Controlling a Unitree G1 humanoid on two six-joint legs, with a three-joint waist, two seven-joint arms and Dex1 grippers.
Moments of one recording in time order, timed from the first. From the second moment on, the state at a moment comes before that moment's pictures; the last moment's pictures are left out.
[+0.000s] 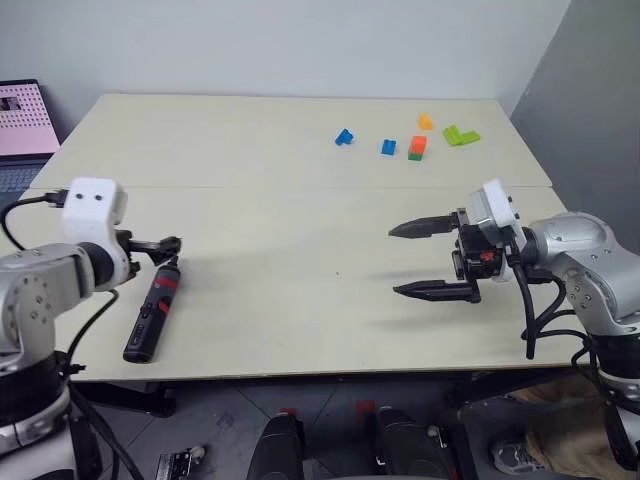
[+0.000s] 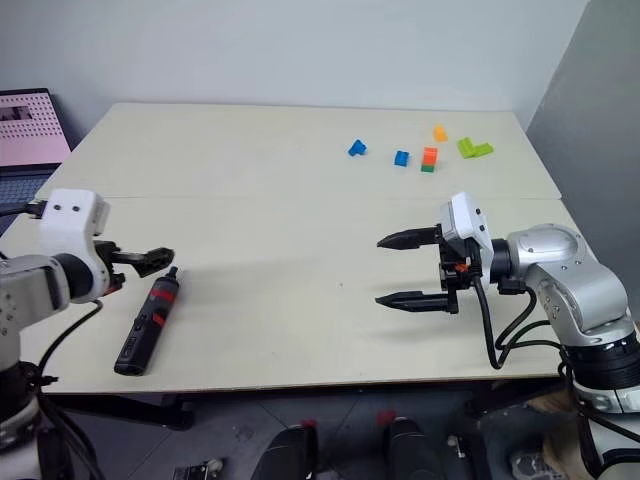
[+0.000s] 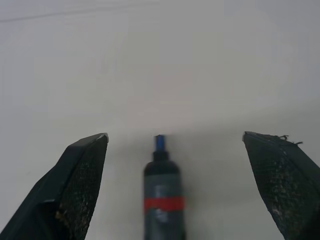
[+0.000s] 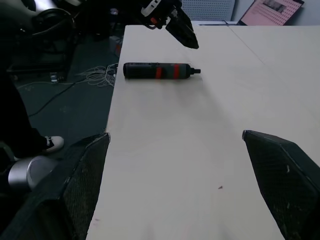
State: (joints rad) left arm -0.47 0.88 0.41 -0.28 -0.46 1.53 -0.30; right arm -0.58 -0.74 0.09 -0.23 0.61 0.51 1.27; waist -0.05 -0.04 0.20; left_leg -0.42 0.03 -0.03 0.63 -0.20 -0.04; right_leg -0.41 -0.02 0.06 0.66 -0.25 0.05
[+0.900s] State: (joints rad) left arm -0.70 0.87 0.09 0.25 -0.38 1.50 -0.36; right arm -0.60 -0.71 0.14 -0.27 0.61 0.53 1.31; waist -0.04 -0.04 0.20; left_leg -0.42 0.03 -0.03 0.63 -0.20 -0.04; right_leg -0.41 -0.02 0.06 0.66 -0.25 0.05
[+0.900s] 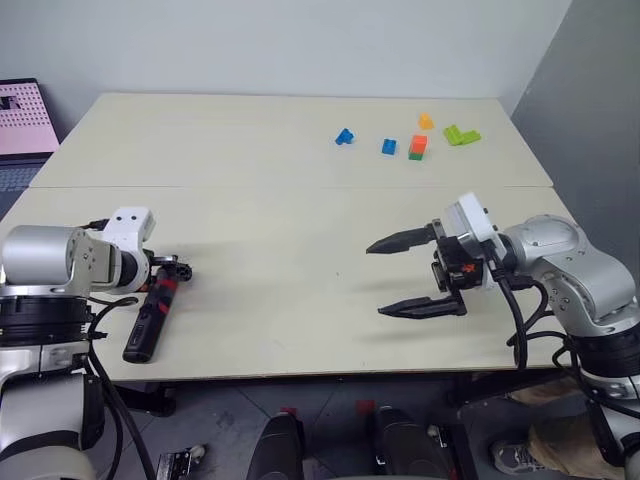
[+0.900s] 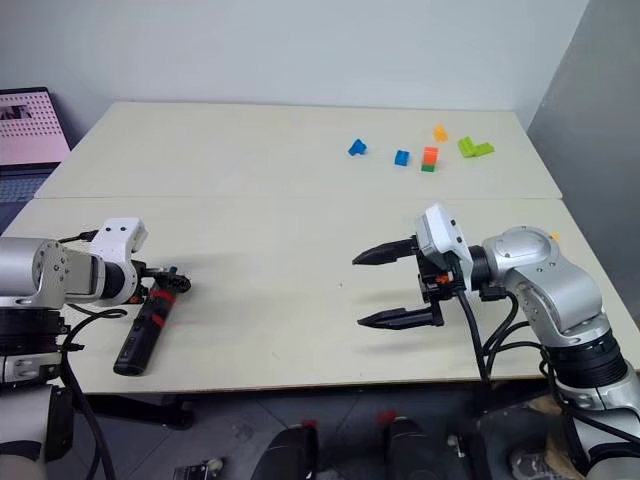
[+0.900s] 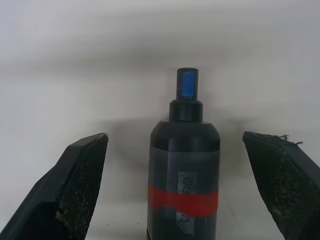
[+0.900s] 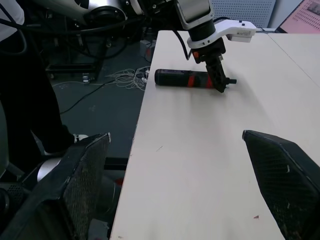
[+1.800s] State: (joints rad) left arm -0.71 0.84 0.00 0.26 -0.32 1.36 -0.47; right arm -0.61 -0.80 0.09 -0.27 0.61 0.54 1.31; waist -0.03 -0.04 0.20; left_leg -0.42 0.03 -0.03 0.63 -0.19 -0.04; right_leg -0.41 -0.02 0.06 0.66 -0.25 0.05
